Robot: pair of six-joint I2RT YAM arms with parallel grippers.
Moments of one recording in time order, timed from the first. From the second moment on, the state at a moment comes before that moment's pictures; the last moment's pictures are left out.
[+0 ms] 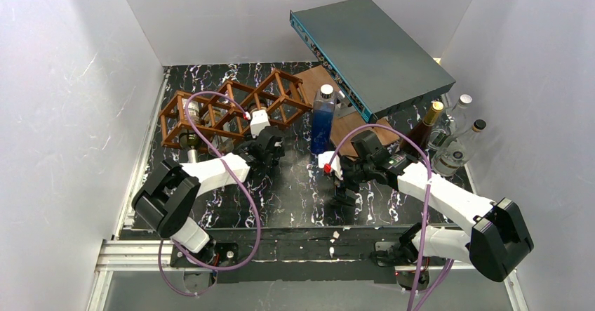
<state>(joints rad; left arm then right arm) -0.70 1.54 0.78 0.03 -0.57 -0.64 0.69 1.17 0.74 -0.51 -0.64 -0.71</state>
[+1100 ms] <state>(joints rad) -0.76 1.30 0.65 -0.08 -0.55 -0.64 0.69 1.17 0.74 -0.52 -0.62 -0.74</state>
